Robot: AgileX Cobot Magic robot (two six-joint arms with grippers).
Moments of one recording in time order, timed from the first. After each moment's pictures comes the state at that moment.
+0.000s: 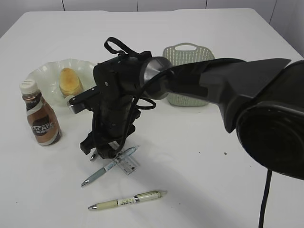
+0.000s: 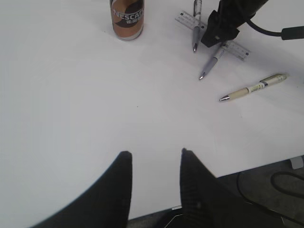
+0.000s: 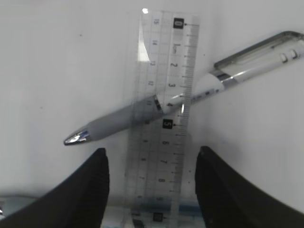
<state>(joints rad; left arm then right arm) -0.04 0.30 -0.69 -0.18 1.26 0.07 0.74 2.44 -2.03 0.05 0.98 -0.10</state>
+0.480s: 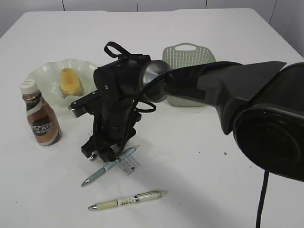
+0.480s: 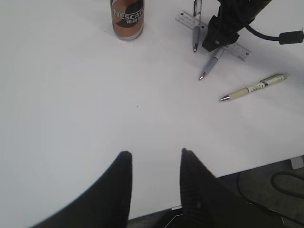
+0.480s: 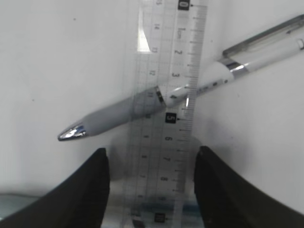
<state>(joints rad) -0.04 0.30 -0.69 -0.18 1.26 0.07 0.74 2.46 -2.03 0.06 0.99 -0.10</state>
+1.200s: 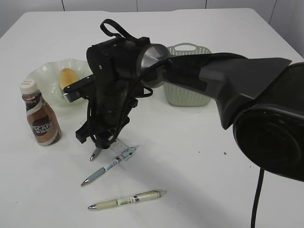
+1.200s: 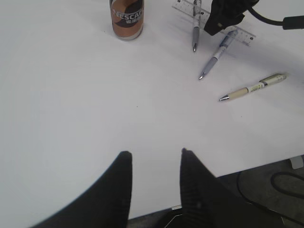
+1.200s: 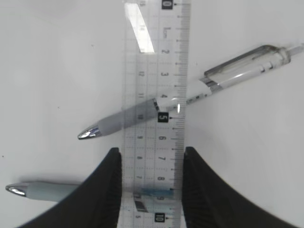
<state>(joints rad) -0.04 0.30 -0.69 -0.18 1.26 0.07 0.74 2.46 -2.16 0.05 1.11 -0.11</state>
